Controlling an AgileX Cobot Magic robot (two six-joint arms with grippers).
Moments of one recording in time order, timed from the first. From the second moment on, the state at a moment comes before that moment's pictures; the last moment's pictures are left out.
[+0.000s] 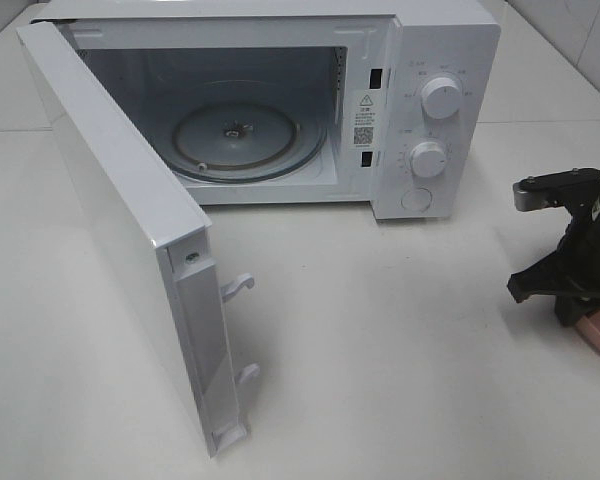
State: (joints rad) left arm 0.05 0.00 -0.50 -0.11 1.05 0.07; right arm 0.07 1.86 -0.86 -0.22 0.51 0.04
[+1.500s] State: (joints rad) left arm 0.05 0.00 -0.50 -0.11 1.05 0.07; right arm 0.20 1.78 -0.86 -0.55 0.75 0.45
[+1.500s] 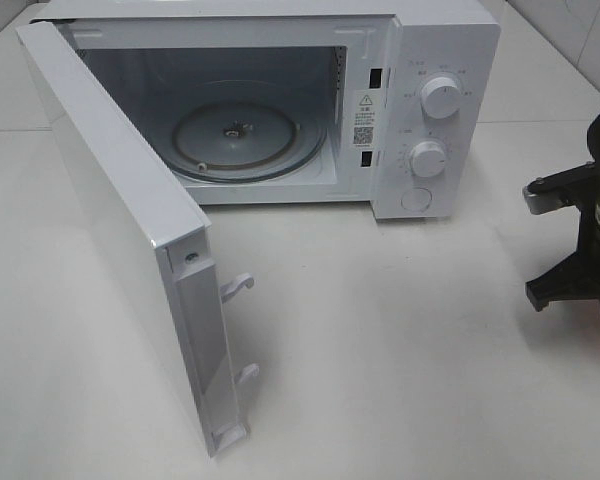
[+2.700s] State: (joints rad) left arm 0.05 0.00 -0.50 -0.11 1.05 0.07; right arm 0.38 1.68 -0.86 -0.57 0.93 0.45
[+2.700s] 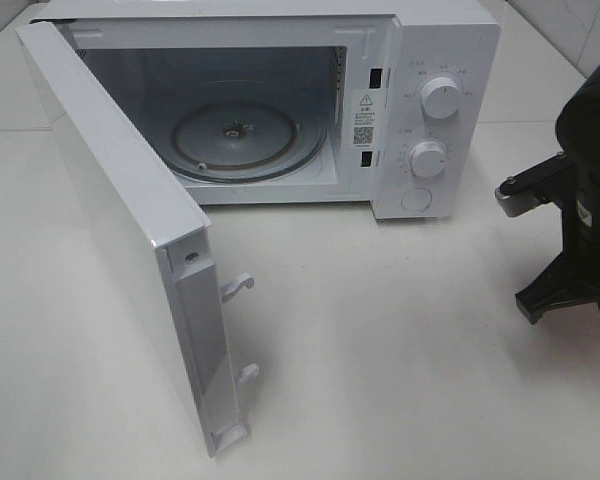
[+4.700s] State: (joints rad) left arm 0.05 0.00 -0.50 -0.11 1.05 0.07; right arm 0.99 1.31 -0.66 -0.53 1.18 0.45
